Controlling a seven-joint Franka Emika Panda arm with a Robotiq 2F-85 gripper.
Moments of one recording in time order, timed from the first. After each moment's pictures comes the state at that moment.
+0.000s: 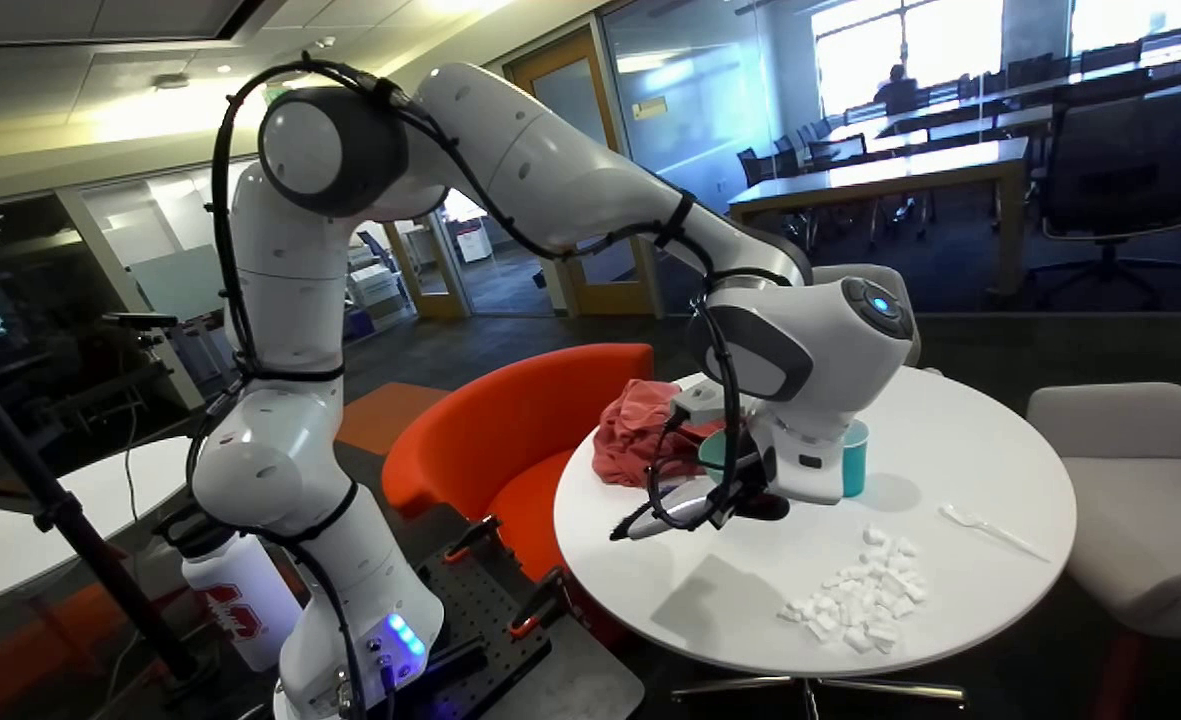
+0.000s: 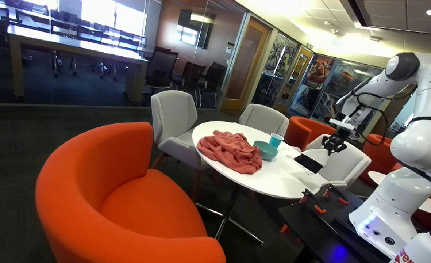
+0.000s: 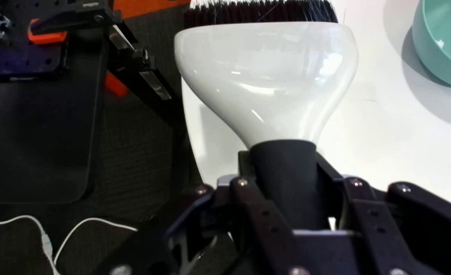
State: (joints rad) arm -0.44 0.47 -0.42 -1.99 0.51 1.87 0.46
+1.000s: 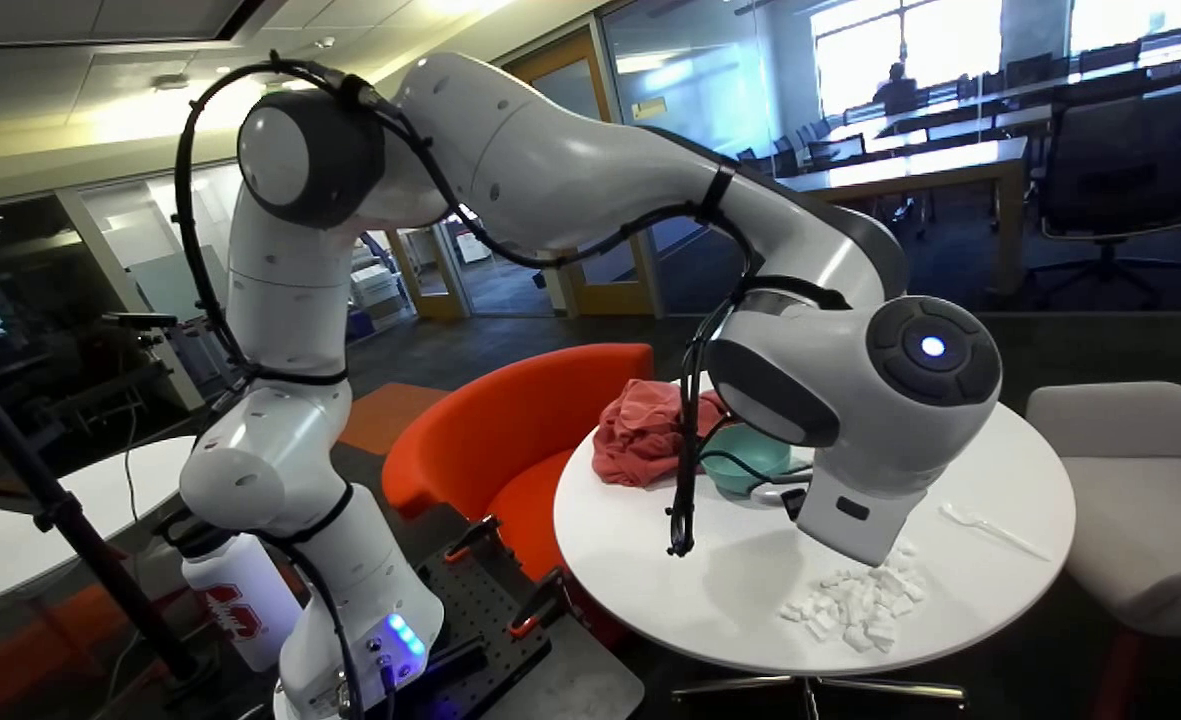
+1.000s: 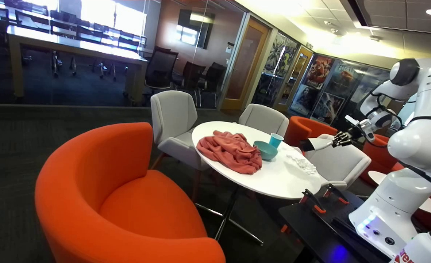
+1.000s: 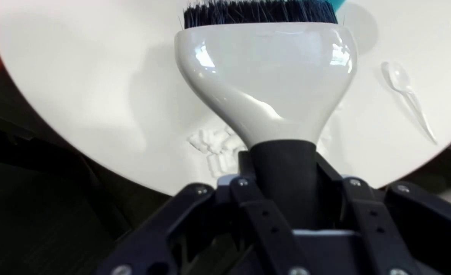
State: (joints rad) arm -0.58 0.50 -0.47 -1.89 0.89 2.00 0.68
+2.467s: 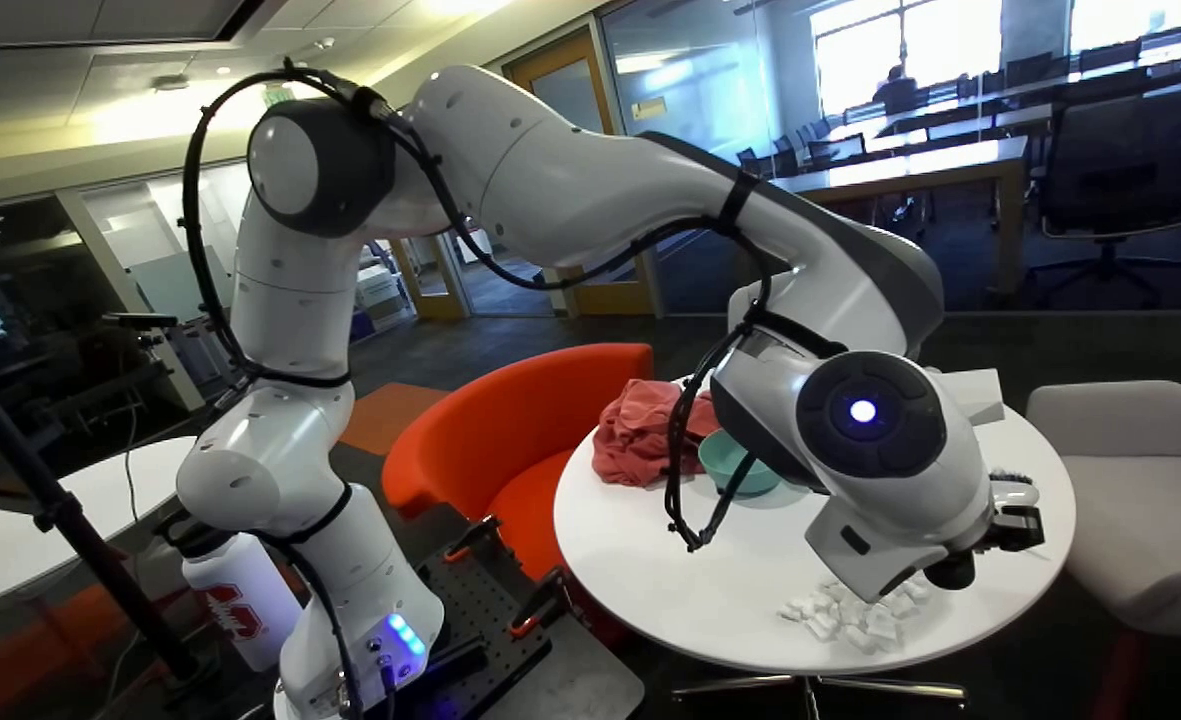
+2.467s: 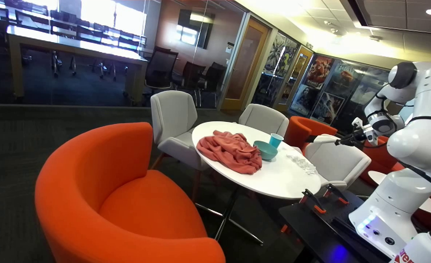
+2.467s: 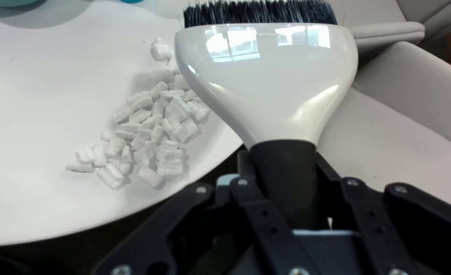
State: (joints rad) arm -0.62 0.55 -0.46 -1.88 1.23 2.29 0.85
